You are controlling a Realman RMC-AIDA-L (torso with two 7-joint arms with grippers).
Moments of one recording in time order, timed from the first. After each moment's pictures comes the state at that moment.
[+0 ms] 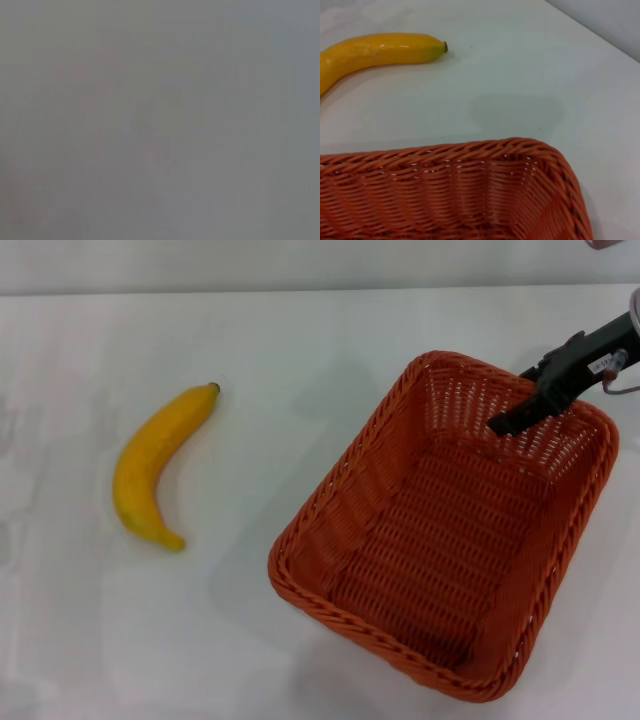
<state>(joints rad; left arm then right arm) -0.47 -2.08 2.78 0.03 -1.75 1.25 0.00 0.88 1.94 -1.06 -0.87 -2.44 -1.41 2.11</state>
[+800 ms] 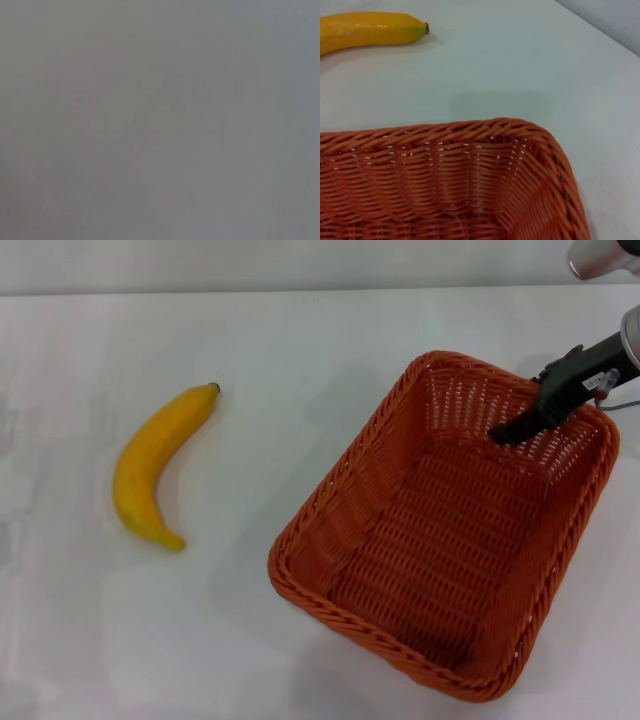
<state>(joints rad) -0.47 -2.08 2.78 0.03 -1.75 1.25 0.00 0.84 1.96 -1.11 -0.87 -2.46 -1.31 2.11</state>
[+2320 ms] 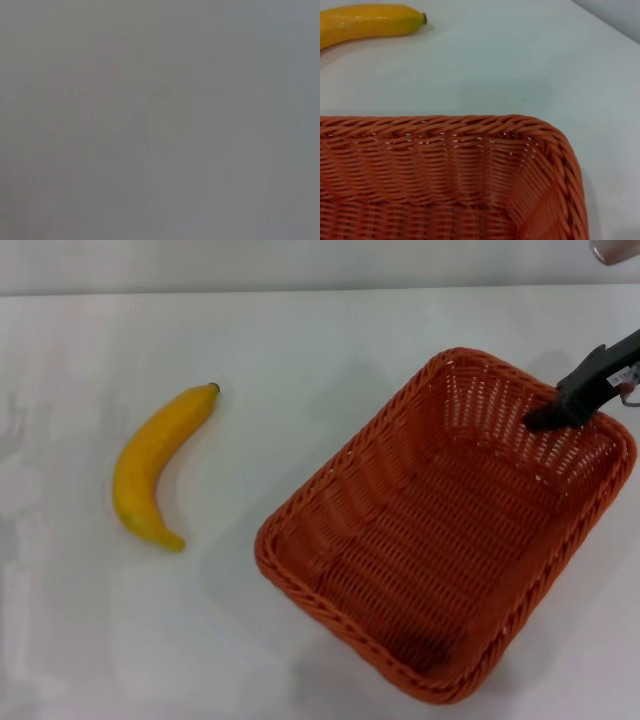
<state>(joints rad) -0.47 -2.08 2.78 0.06 -1.75 1.25 0.00 0.84 1.93 -1.11 -0.90 -2.47 -1.42 2.16</state>
